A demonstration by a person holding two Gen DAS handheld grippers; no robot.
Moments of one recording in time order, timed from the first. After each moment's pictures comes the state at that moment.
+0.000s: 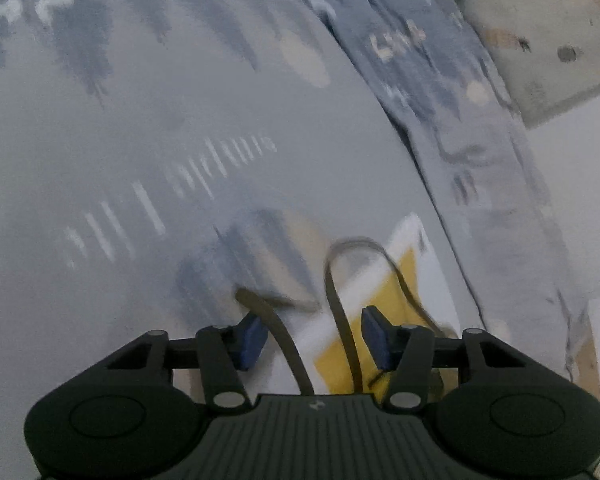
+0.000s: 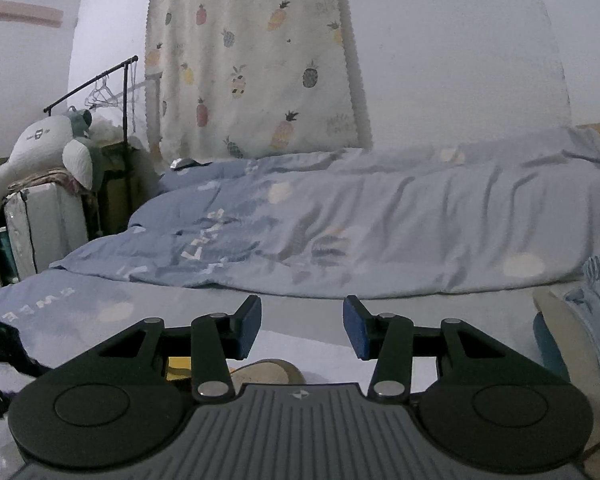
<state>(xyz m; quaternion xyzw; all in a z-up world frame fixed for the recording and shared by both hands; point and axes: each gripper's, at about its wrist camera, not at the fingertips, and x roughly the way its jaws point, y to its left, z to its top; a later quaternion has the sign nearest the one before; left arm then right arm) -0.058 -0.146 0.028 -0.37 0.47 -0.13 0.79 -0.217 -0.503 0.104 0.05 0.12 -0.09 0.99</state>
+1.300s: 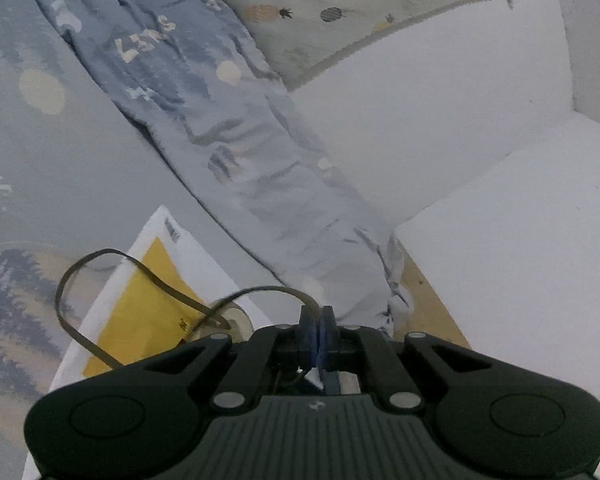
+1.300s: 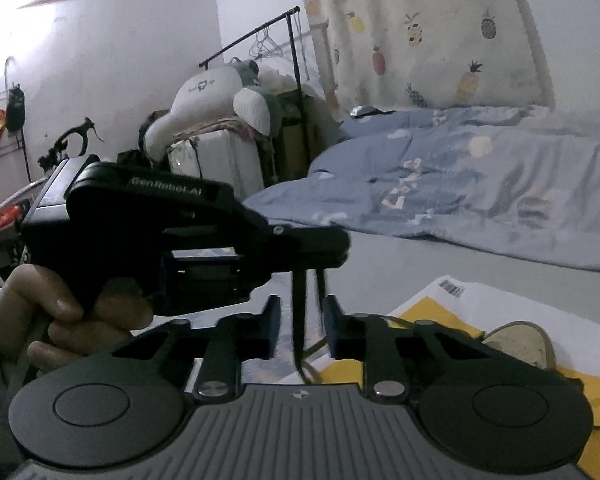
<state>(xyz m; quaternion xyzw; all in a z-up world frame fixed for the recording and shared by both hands) -0.078 -0.184 0.072 -0.37 0.33 -0.46 0.74 -0.212 -0.388 0.107 0.04 0.18 0.18 0.97</state>
